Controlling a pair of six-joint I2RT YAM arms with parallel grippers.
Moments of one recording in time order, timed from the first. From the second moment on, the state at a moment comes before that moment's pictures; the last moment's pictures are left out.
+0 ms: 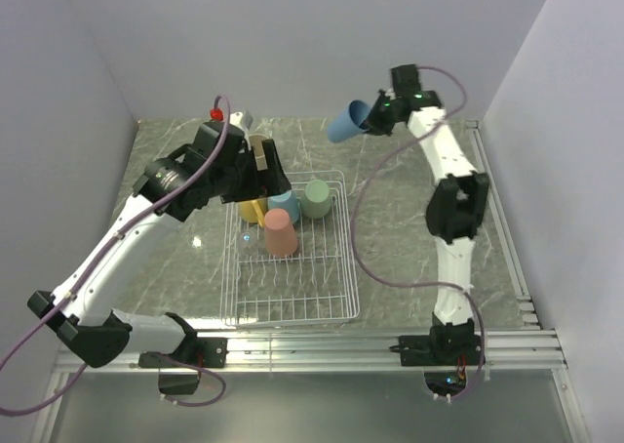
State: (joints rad) left arm -0.65 1.30 1.60 -1.03 -0.07 -0.69; right arm 0.20 2.33 2.33 -0.87 -0.22 0.67
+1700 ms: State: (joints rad) left arm -0.40 1.15 0.91 0.52 0.75 -1.34; right arm 0.40 1.40 1.08 0.38 -0.96 1.47
